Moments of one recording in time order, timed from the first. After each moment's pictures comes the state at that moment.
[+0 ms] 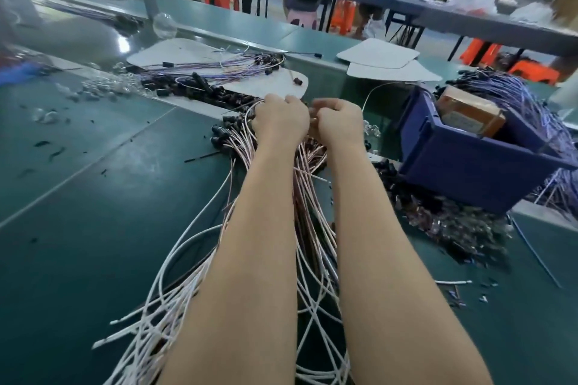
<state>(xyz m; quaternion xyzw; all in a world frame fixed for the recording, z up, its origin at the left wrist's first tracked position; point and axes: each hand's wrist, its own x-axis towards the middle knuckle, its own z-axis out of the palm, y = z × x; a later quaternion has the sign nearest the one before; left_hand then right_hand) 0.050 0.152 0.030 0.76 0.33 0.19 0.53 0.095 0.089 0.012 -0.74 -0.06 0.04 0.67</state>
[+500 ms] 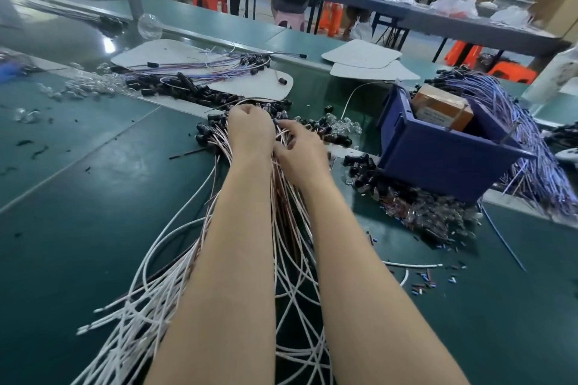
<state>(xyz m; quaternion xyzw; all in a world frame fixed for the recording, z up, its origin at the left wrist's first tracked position) 0.025 0.142 0.021 0.60 0.34 0.27 0.67 0.057 0.076 -0.013 -0.90 -0.19 0.03 0.39</state>
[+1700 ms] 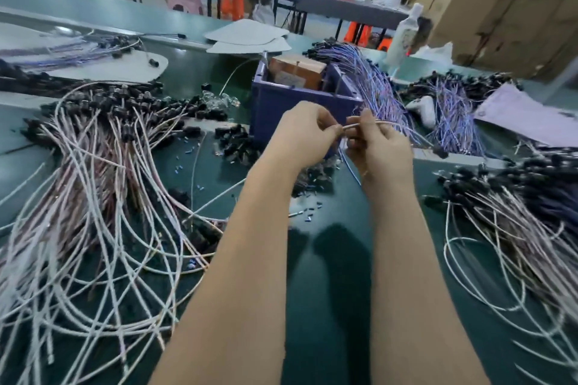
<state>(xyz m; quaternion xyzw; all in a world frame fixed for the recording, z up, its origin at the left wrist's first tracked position) 0.035 -0.069 0.033 0.87 -0.08 0.08 0.47 0.044 -0.185 0.015 -0.62 0.04 -0.13 0.77</state>
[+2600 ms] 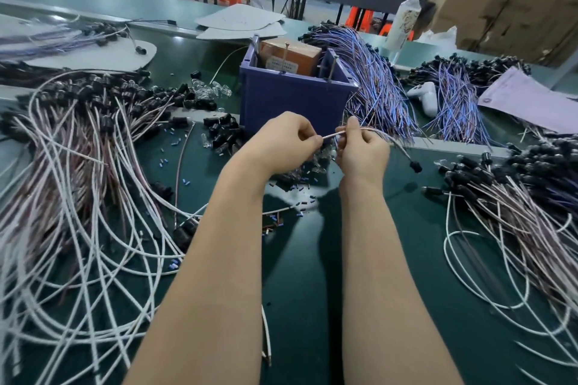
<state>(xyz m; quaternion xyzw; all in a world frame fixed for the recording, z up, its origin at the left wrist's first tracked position) 0.047 -0.059 0.006 0.90 -0.10 0.01 0.42 0.069 -0.184 -0.026 -0.68 0.15 -0.18 0.70</state>
